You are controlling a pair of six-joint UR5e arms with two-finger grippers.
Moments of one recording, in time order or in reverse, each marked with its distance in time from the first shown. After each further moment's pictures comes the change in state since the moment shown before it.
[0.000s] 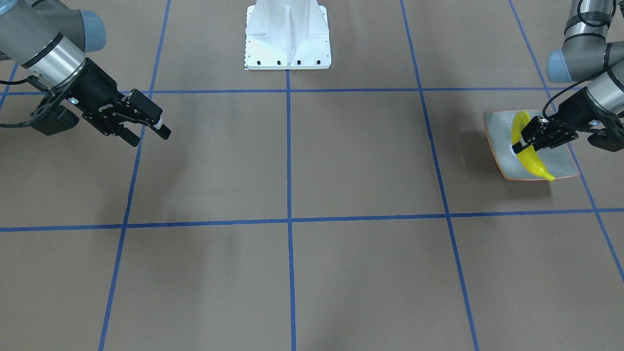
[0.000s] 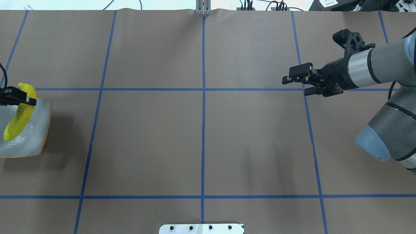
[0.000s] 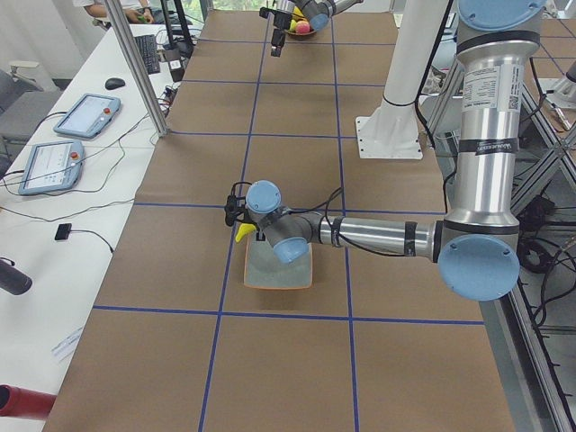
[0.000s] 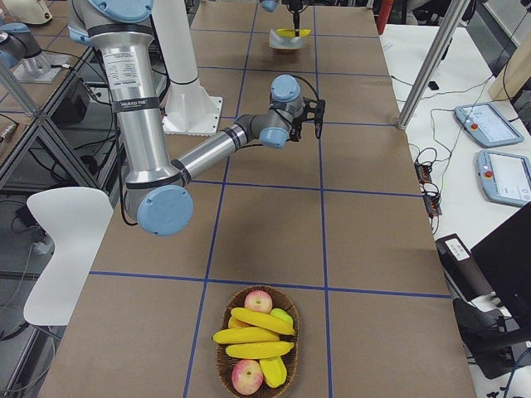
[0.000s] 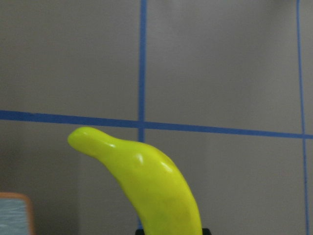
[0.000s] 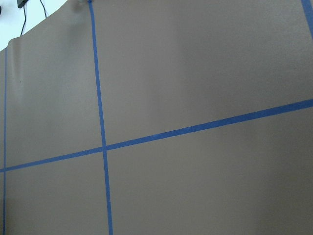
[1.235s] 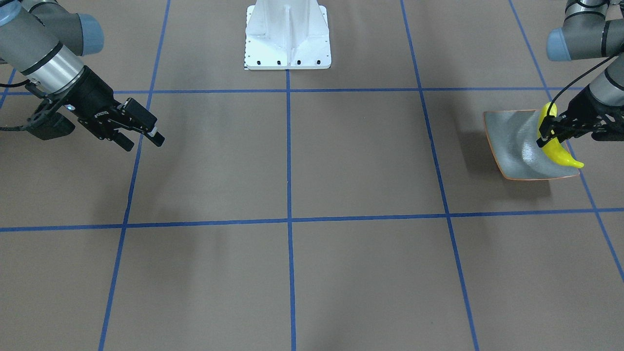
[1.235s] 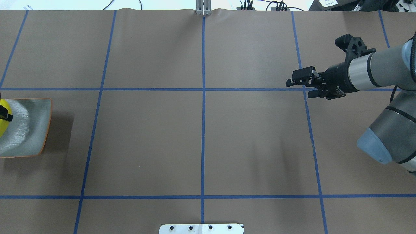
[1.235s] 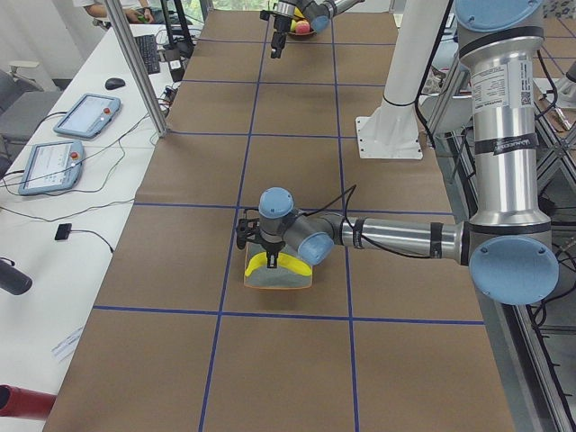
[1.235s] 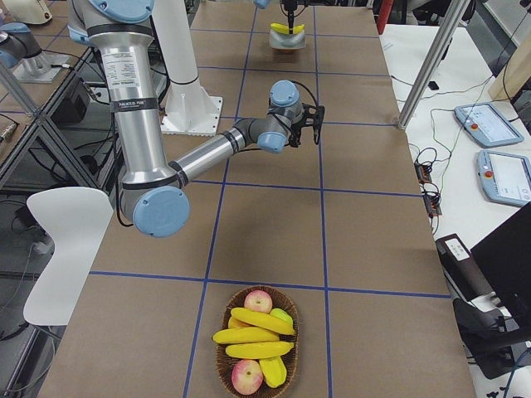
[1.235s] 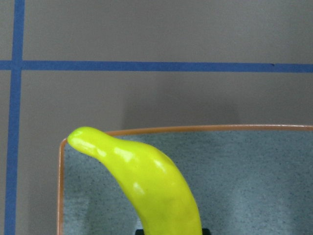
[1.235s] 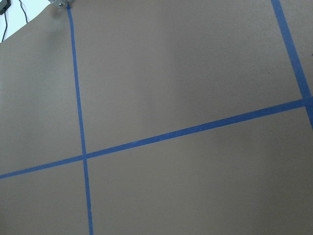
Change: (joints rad) left arm 0.022 0.076 -0.143 0.342 0.116 0.141; right arm -0.008 -0.018 -0.012 0.002 -0.024 0.004
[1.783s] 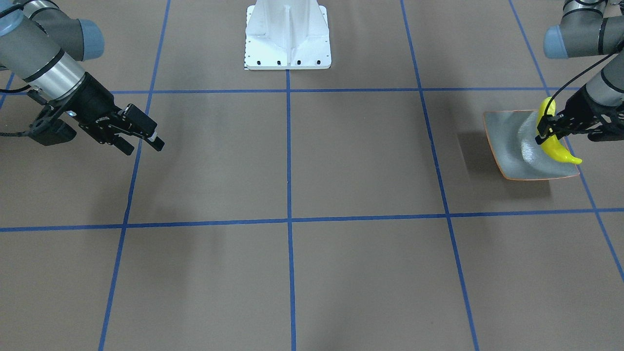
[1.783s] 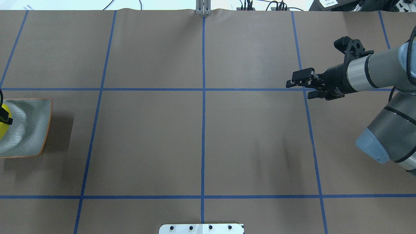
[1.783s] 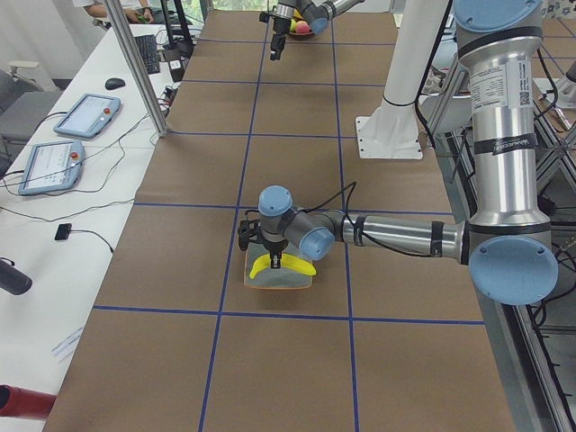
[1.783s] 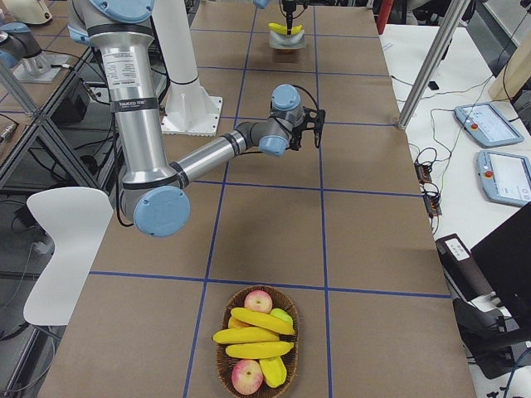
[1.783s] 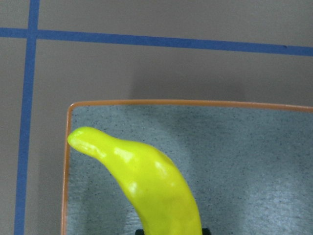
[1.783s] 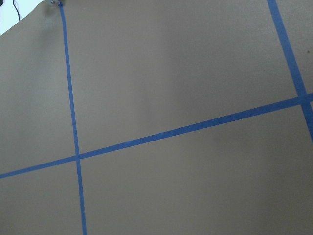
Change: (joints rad) left arm 0.011 -0.006 0.013 0.039 0.001 0.005; right arm -0.001 0.001 -0.034 0.036 0.001 0.002
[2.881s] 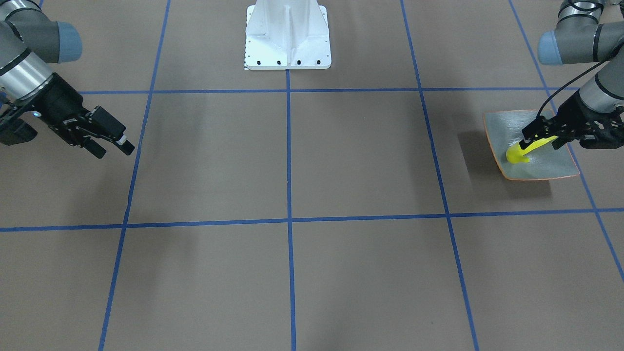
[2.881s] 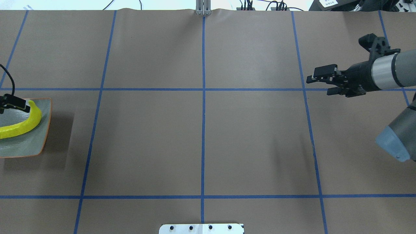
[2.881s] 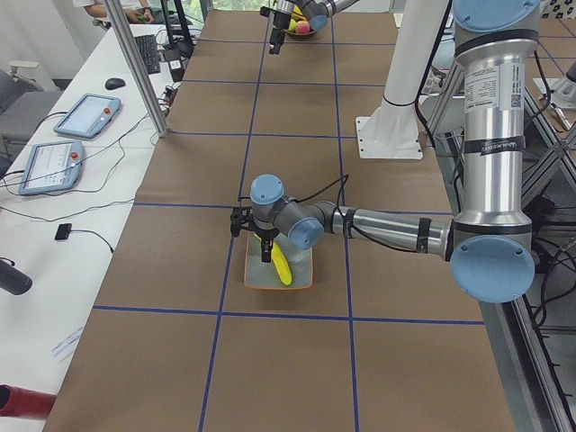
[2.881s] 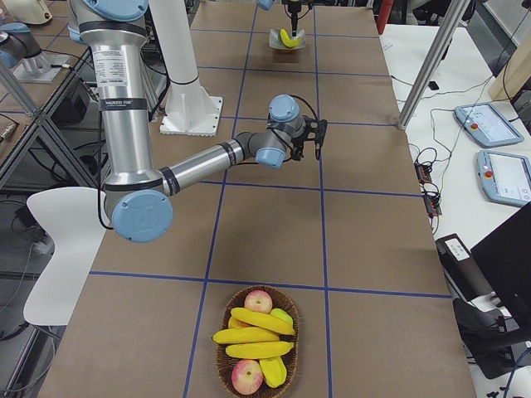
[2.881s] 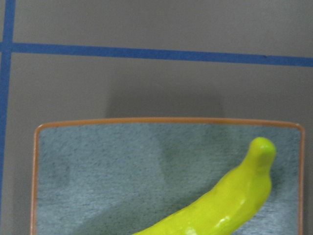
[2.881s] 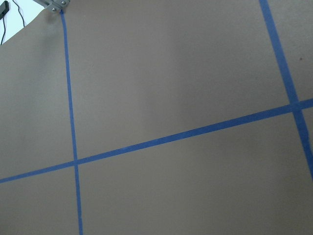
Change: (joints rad) left arm 0.001 -0.078 -0.020 0.001 -0.021 -0.010; right arm 0.093 -0.100 0.000 0.061 0.020 -0.038
